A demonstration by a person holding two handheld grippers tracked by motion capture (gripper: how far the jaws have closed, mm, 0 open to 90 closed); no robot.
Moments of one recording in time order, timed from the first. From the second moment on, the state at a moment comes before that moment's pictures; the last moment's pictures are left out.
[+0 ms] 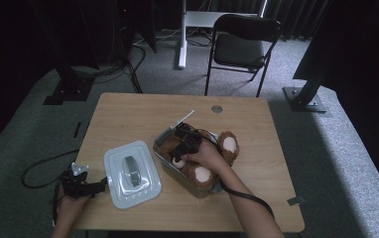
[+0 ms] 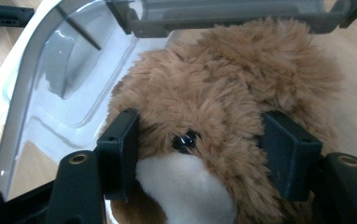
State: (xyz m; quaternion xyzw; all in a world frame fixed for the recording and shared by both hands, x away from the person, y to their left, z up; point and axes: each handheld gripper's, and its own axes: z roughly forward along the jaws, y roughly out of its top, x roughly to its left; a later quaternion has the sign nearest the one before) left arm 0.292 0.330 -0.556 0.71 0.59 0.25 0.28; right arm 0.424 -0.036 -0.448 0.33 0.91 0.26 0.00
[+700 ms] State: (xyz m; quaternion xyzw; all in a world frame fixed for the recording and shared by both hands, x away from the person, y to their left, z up) left arm 0.292 0.330 -0.556 0.71 0.59 0.25 0.28; right arm 0.412 -0.059 -0.407 0.32 0.88 0.34 0.02
